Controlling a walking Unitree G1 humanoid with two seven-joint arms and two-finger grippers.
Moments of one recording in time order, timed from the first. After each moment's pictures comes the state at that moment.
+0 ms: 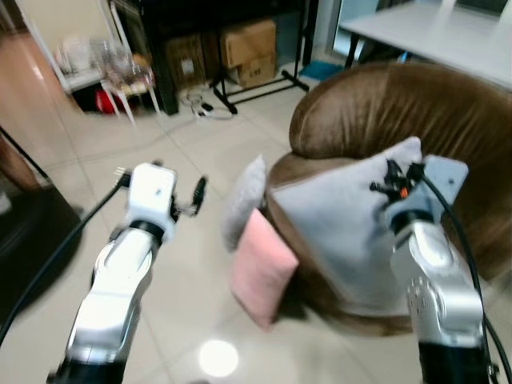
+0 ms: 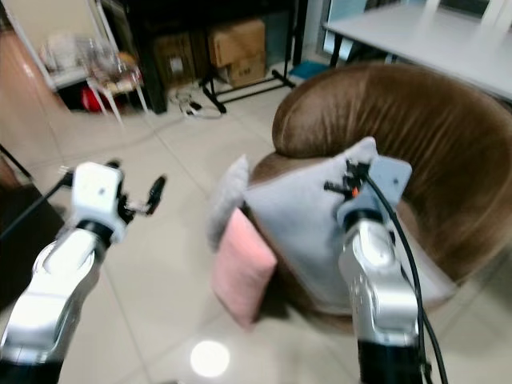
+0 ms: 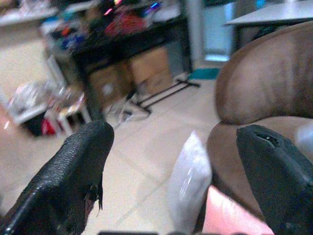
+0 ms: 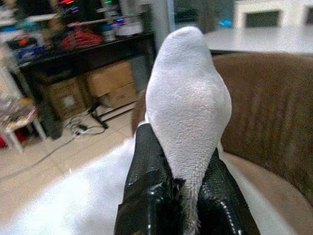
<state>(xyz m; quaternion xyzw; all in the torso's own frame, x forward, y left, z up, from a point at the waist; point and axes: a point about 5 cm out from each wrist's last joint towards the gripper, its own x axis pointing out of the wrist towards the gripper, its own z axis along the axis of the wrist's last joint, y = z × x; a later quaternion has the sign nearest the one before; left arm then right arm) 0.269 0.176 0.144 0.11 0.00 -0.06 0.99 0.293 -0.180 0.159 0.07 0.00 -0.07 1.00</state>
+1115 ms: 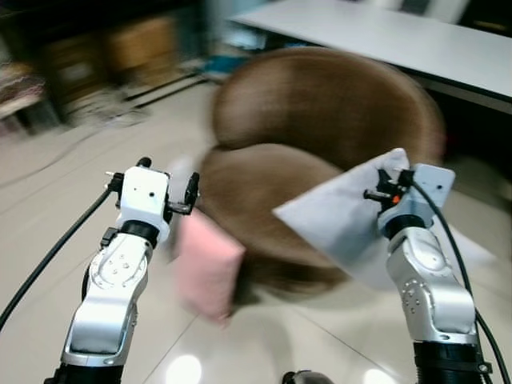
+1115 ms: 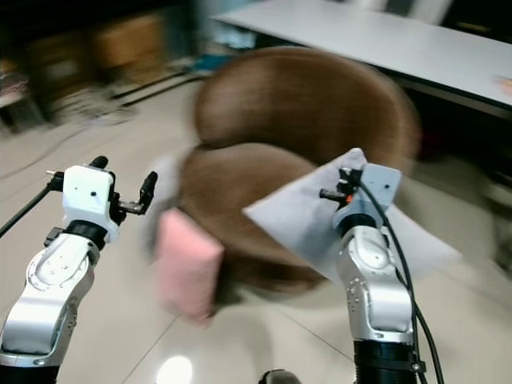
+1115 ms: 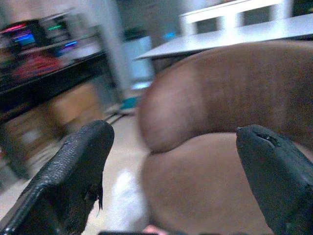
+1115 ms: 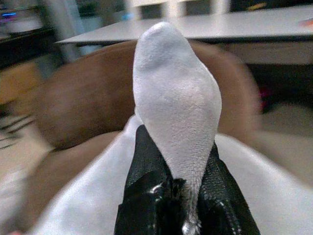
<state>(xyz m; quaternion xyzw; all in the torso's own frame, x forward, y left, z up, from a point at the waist) 0.269 0.174 0.156 0.13 -0.03 -0.06 0.99 0.290 -0.180 0.139 0.06 0.03 -0.08 0.99</state>
